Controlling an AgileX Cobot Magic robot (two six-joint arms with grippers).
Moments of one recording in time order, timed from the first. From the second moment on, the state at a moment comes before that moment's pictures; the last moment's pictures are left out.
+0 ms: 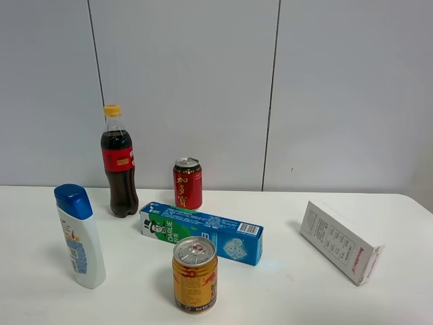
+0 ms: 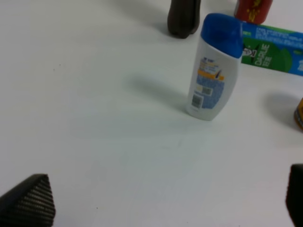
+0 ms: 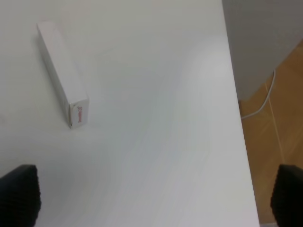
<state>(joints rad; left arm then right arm) 0.04 0.01 -0.51 -0.10 1.06 0.06 -0.05 0.50 -0.82 -0.06 1.05 -0.10</state>
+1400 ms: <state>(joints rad) 0.04 0.01 -0.51 -0.10 1.06 0.06 -0.05 0.00 -0.50 -0.01 1.07 -0.09</state>
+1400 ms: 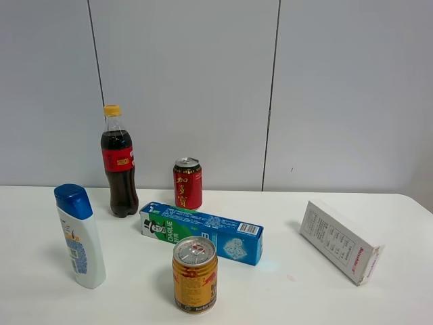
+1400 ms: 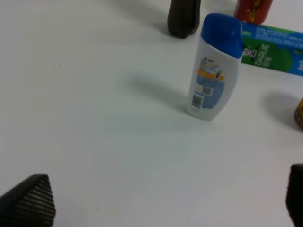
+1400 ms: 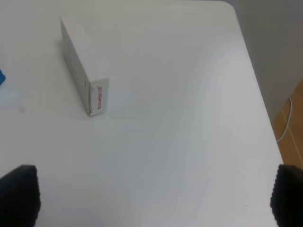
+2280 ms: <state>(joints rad) 0.04 0.01 -0.51 -0.10 1.06 0.06 -0.05 0.00 -0.50 -0.01 1.07 -0.09</state>
